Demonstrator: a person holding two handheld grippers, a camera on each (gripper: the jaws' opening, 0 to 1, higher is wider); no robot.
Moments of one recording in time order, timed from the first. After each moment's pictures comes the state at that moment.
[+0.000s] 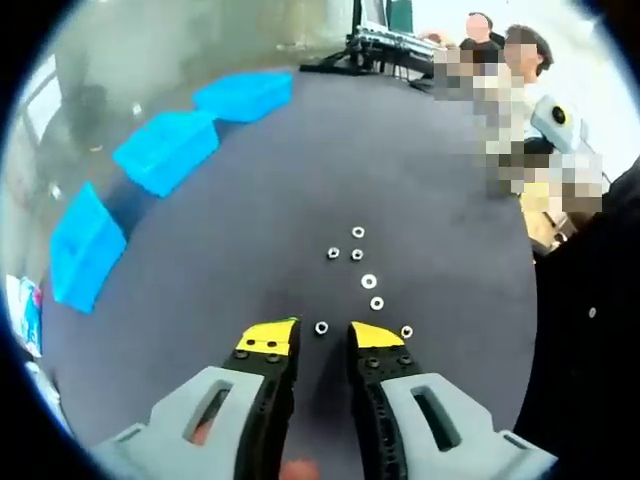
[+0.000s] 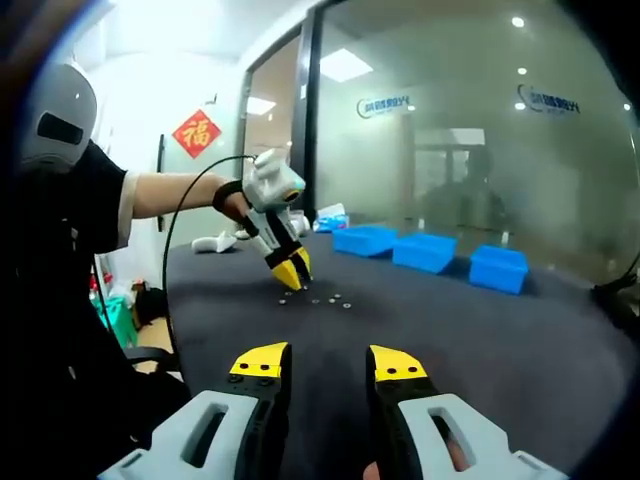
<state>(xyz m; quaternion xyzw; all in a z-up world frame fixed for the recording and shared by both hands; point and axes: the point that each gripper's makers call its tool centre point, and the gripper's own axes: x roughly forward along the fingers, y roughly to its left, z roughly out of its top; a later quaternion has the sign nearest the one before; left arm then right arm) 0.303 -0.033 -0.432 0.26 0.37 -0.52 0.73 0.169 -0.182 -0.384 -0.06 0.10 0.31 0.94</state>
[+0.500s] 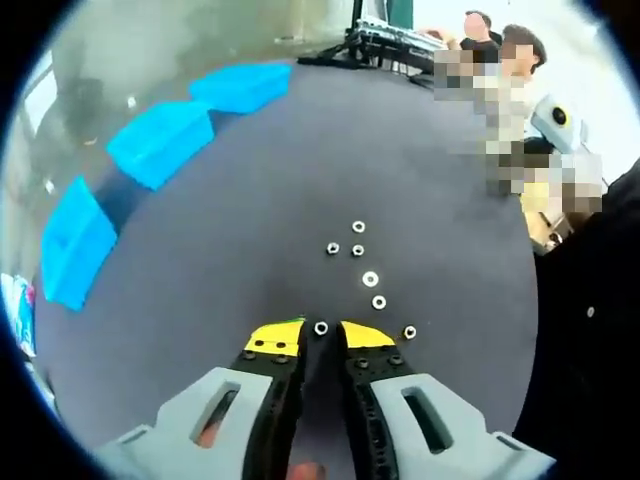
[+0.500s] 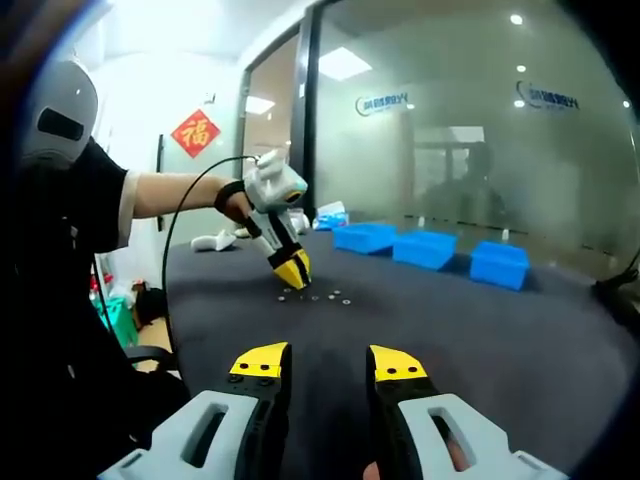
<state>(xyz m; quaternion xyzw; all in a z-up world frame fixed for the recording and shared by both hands) 0.302 -0.035 -0.438 0.25 0.37 -0.52 0.72 0.171 -0.181 -0.389 -0.05 0.11 0.31 0.94</state>
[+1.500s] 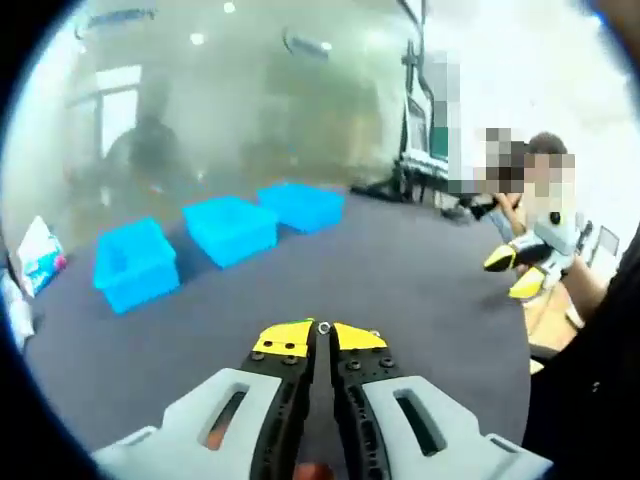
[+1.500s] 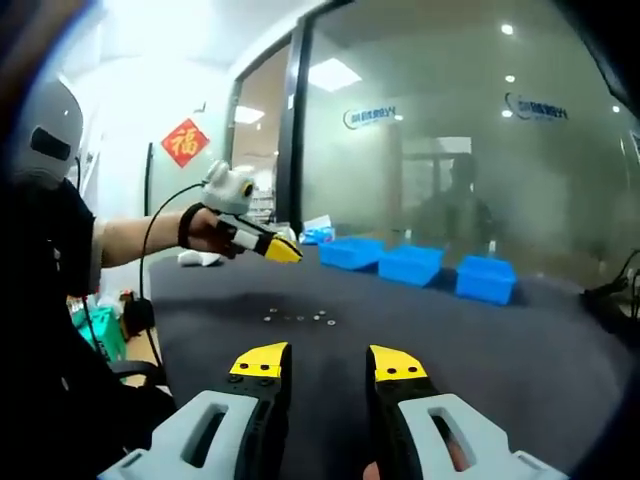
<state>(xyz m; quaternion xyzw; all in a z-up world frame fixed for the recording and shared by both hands) 0.321 -0.028 -0.352 0.06 0.16 -0.46 0.87 0.181 -0.188 -0.368 -0.05 0.08 0.28 0.96</state>
